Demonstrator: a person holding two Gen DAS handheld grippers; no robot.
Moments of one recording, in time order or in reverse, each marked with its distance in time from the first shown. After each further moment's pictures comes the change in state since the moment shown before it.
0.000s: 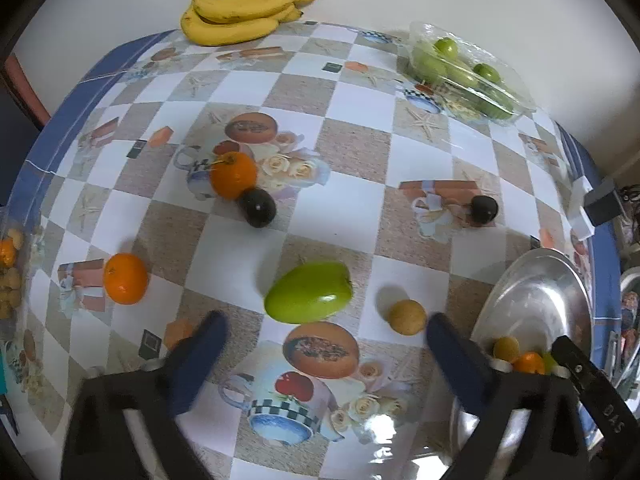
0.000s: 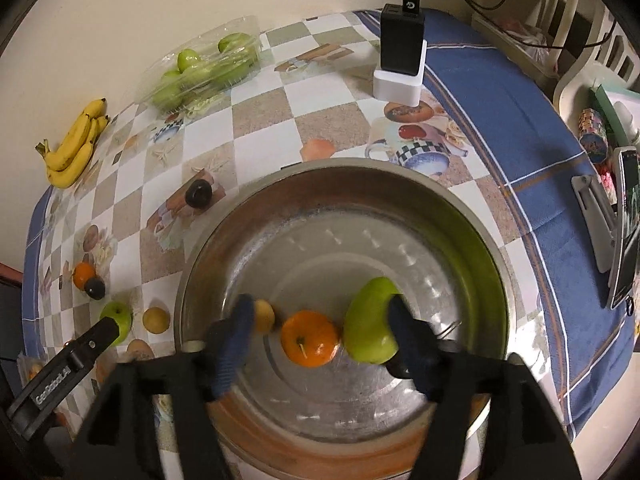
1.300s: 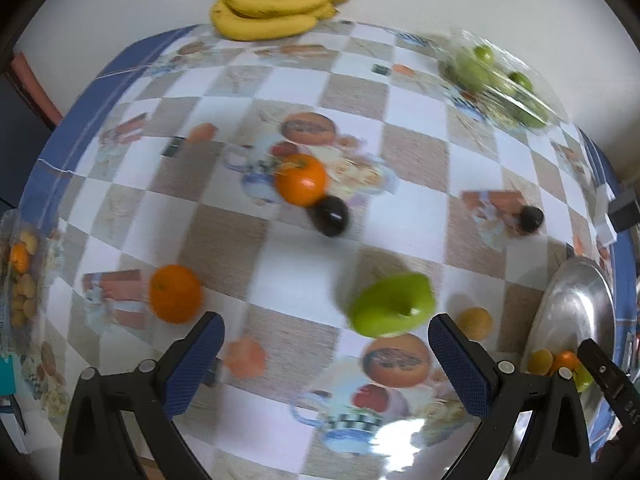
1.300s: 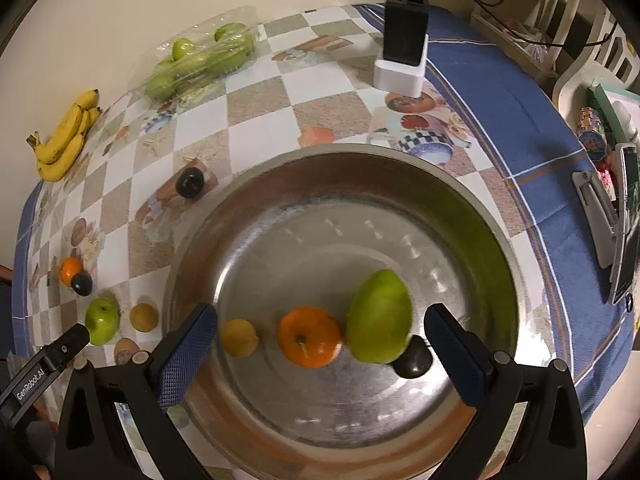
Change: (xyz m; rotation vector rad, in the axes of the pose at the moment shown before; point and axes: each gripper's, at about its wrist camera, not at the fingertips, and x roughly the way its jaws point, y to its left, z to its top) left arm 0.001 0.051 0.015 -0.010 -0.004 0.051; right arm 0.010 0.010 -0.007 -0.005 0.008 -0.023
